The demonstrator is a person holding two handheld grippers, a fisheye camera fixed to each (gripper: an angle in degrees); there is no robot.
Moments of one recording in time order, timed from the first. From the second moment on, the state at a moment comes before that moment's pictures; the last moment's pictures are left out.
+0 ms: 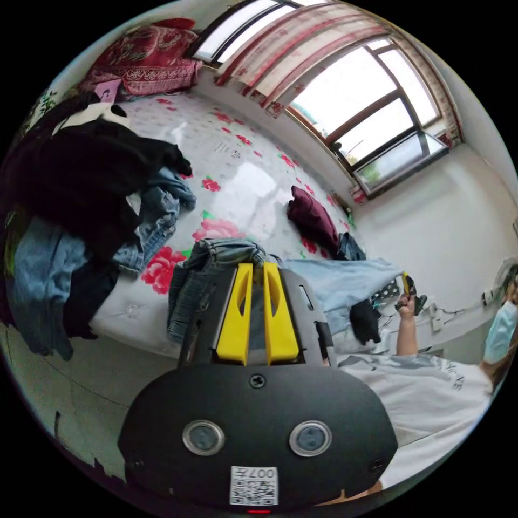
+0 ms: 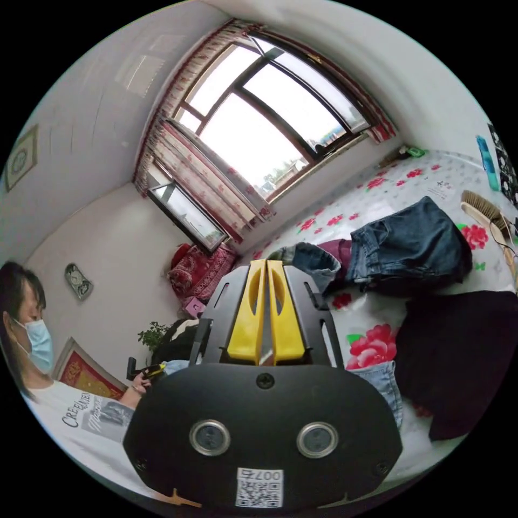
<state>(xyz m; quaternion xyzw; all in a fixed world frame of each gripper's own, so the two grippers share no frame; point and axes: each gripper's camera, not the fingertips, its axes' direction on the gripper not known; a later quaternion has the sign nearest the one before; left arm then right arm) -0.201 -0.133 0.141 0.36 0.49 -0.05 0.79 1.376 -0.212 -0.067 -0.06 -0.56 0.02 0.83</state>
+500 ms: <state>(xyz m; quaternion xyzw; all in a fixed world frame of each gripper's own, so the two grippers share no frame) -0.146 -0.150 0.260 0.19 0.46 -0.10 0.87 1.430 -0.056 0.068 -0.30 -0.41 0.05 0.86</state>
